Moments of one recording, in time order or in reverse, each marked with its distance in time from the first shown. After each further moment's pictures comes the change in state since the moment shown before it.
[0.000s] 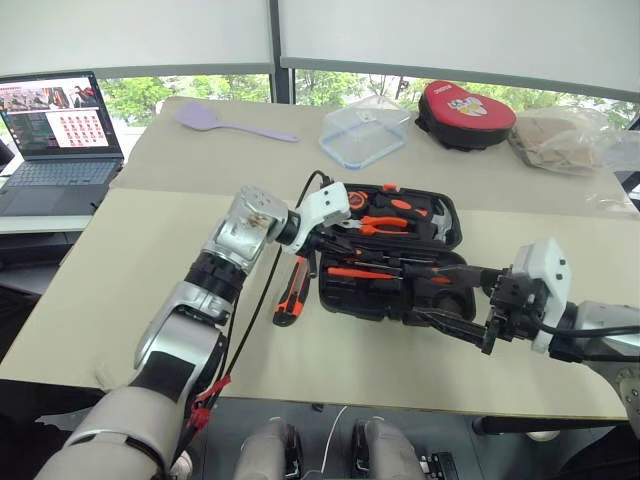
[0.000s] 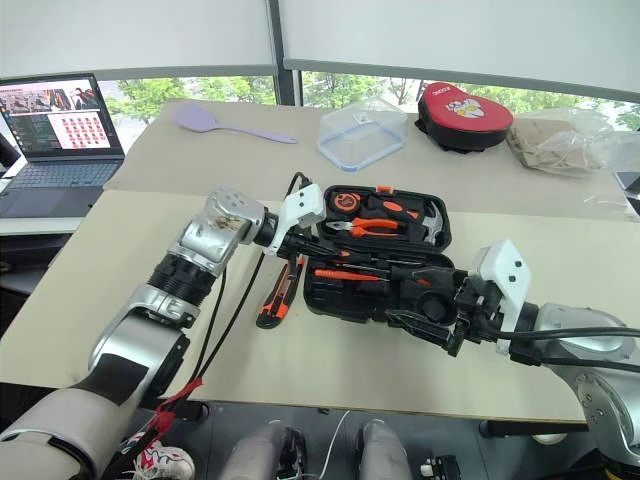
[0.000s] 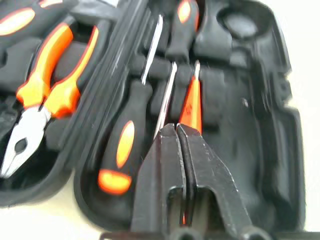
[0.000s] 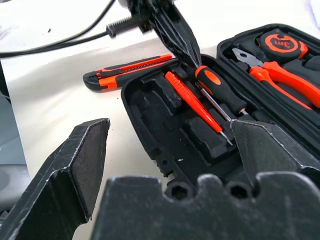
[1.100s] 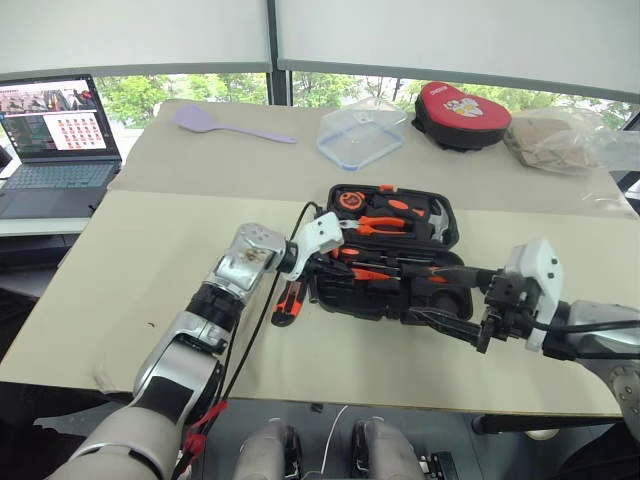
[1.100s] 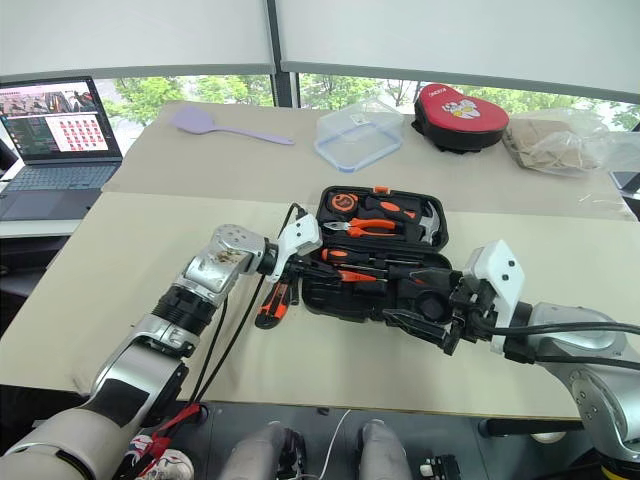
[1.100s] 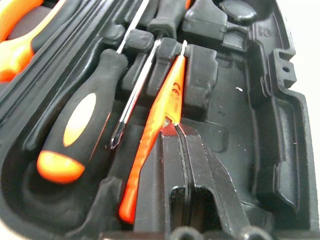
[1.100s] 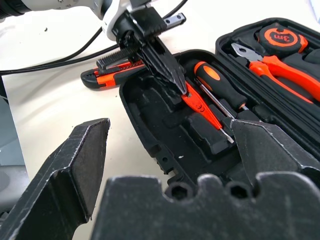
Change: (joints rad) left arm 0.104 0.040 -0.004 -0.074 -0.071 -0.033 0.042; right arm -0.015 0.000 0.039 0.017 0.000 0.005 -0.022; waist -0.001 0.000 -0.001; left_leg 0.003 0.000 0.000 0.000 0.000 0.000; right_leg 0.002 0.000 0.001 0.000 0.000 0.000
